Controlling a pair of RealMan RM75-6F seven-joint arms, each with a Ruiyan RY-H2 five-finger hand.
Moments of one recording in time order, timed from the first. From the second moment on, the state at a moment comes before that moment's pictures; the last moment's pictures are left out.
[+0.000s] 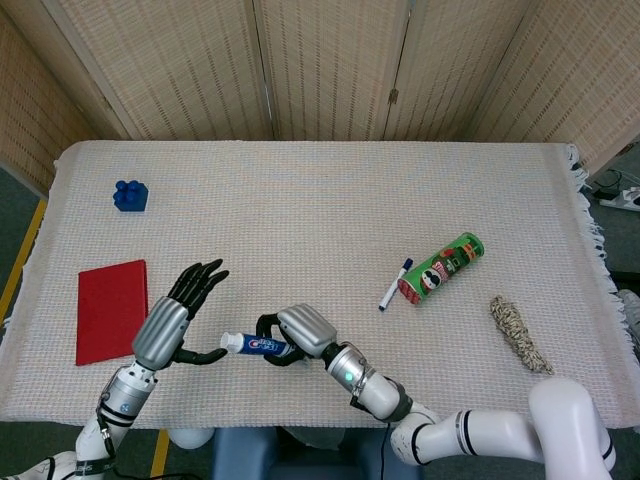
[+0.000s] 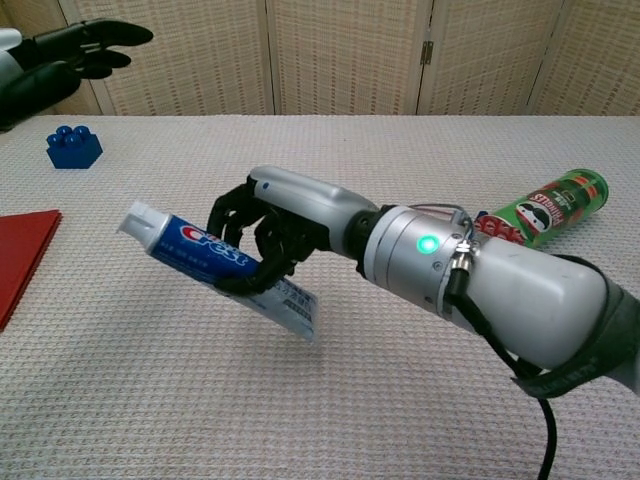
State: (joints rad) left arm -0.45 -1.36 -0.07 -1.71 1.62 1.38 -0.12; right arm 0.86 -1.82 0.24 -1.51 -1.21 0.86 -0.02
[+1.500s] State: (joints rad) left arm -0.15 -1.13 -0.04 -1.61 1.39 1.52 0.00; right arm 0.34 -1.14 -0.08 -1.72 -1.54 1.51 -0.07
